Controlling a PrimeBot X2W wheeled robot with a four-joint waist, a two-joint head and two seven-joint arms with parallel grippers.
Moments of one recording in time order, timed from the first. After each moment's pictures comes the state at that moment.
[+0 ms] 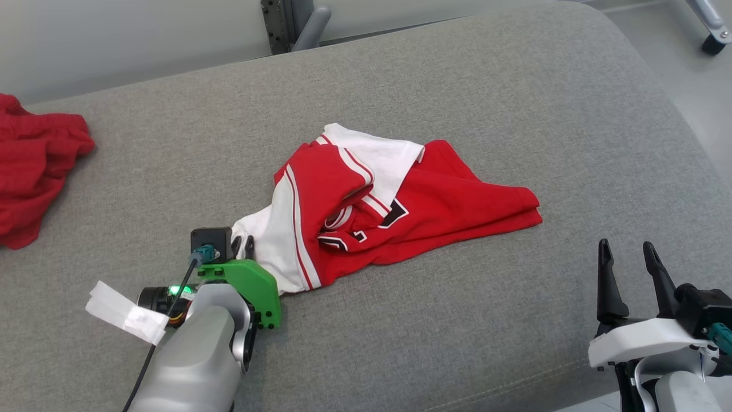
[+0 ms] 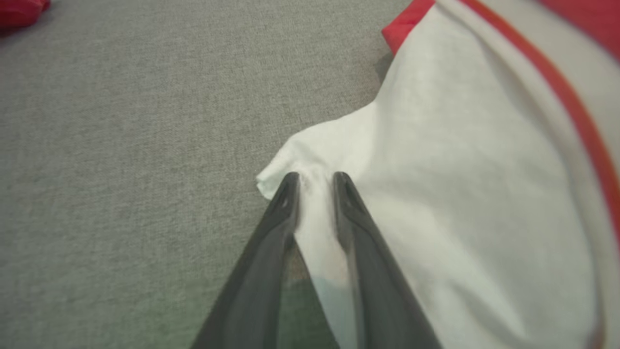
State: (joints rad) left arm -0.69 0.06 -0.63 1.17 -0.65 0.08 -0.23; right arm -0.07 -0.05 -0.14 0.22 0.17 0.13 -0.26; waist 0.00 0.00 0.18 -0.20
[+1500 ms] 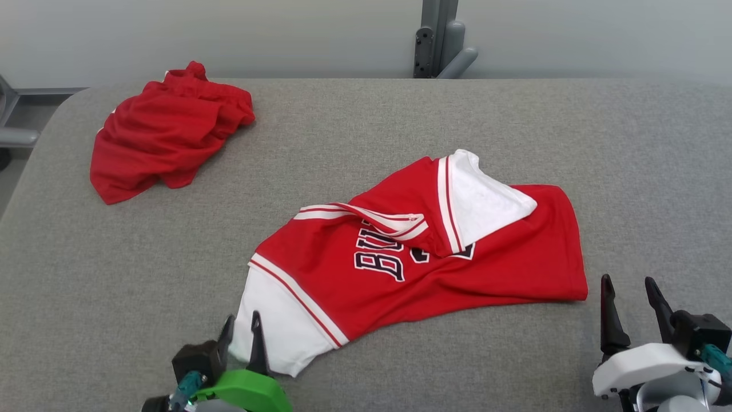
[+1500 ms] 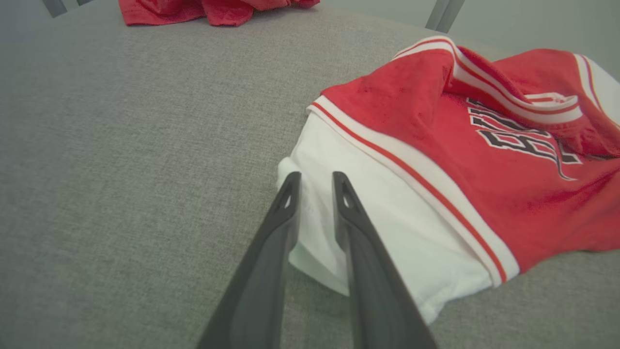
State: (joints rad) left arm -0.09 0.10 -0.39 0.48 -0.50 0.20 -0.26; right arm -0.01 -0.05 -0.18 0.29 0.13 0.13 -0.26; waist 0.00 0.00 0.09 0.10
